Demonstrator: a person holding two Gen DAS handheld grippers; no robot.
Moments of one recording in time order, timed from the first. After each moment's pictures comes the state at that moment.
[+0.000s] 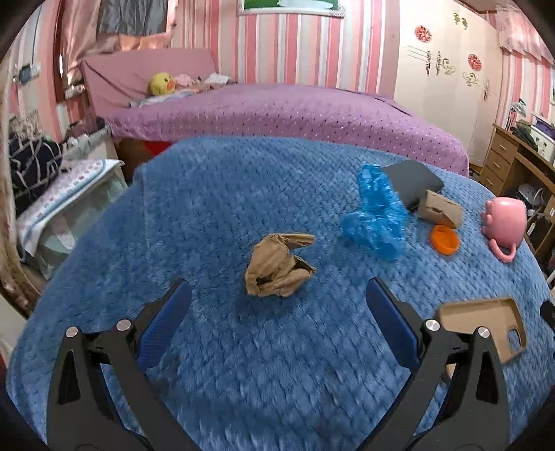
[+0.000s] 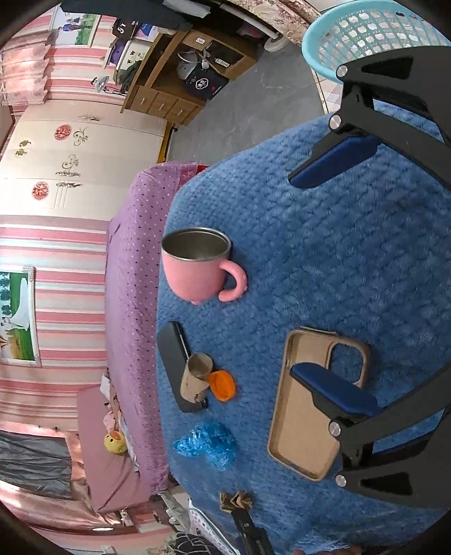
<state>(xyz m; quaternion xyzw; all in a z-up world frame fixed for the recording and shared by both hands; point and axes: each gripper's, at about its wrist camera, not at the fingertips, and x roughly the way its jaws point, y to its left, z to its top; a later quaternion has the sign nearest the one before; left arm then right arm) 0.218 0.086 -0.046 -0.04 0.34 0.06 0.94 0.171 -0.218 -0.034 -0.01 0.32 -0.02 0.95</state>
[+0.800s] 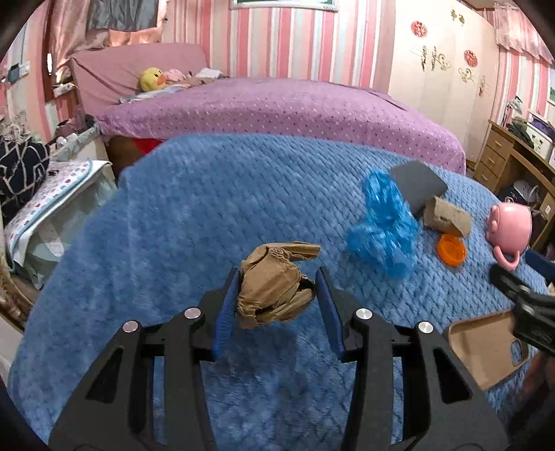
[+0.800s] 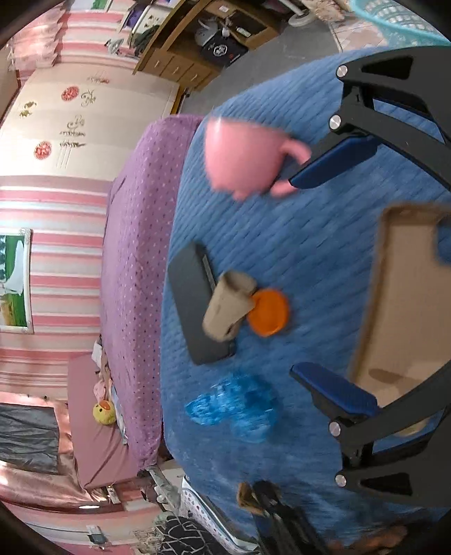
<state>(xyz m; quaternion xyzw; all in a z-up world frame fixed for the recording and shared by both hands) 0.237 0.097 -0.040 -0.04 0.35 0.05 0.93 0.263 -0.122 -0.033 -0.03 0.33 0.05 0.94</state>
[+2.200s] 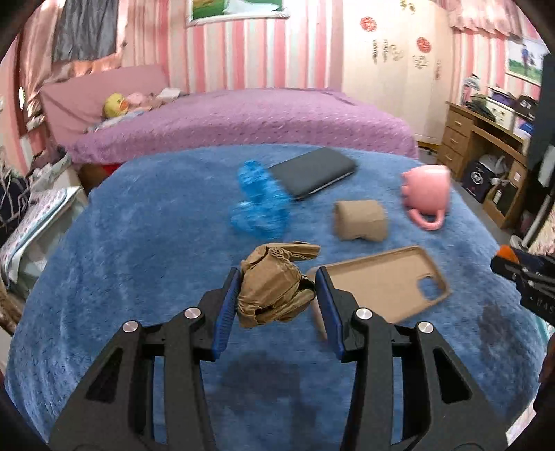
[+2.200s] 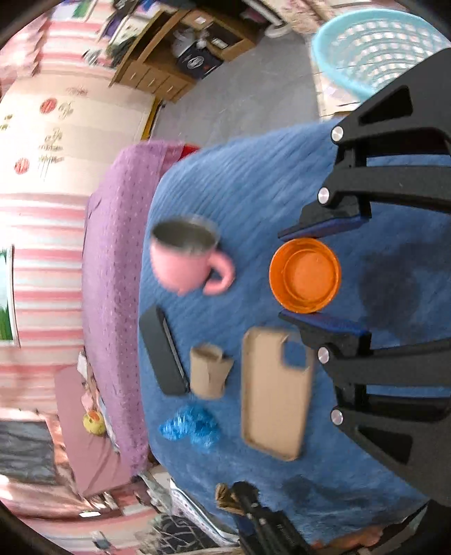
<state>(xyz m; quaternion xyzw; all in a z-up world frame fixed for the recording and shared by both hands) 0.169 -0.015 -0.022 0.02 0.33 -0.03 0.94 0.159 -0.253 -0.019 0.00 0.36 0.02 0.93</state>
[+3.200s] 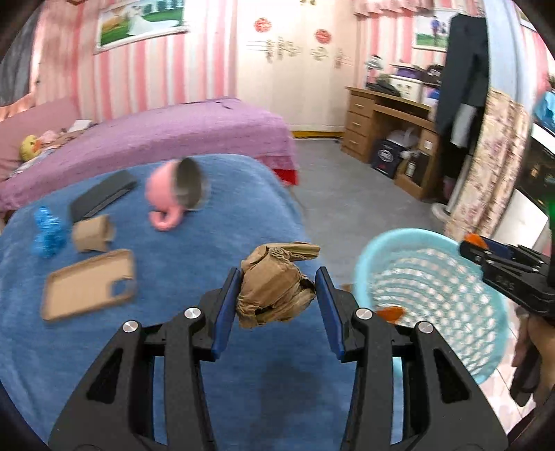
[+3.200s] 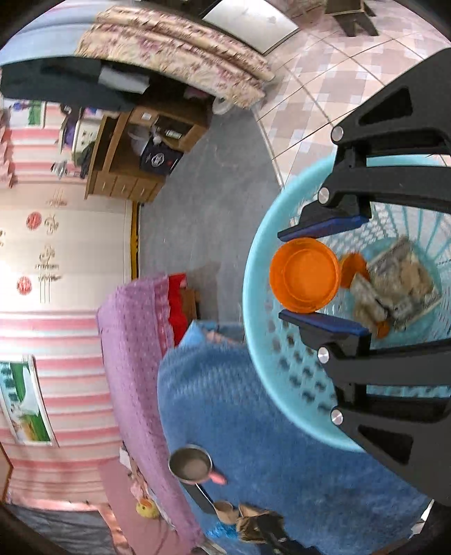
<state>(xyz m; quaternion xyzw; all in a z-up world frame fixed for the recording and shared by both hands) 0.094 -0.288 -0.022 0.04 0.31 -0.20 0.93 0.056 -0.517 -0.032 0.06 0.33 -0.15 0.93</state>
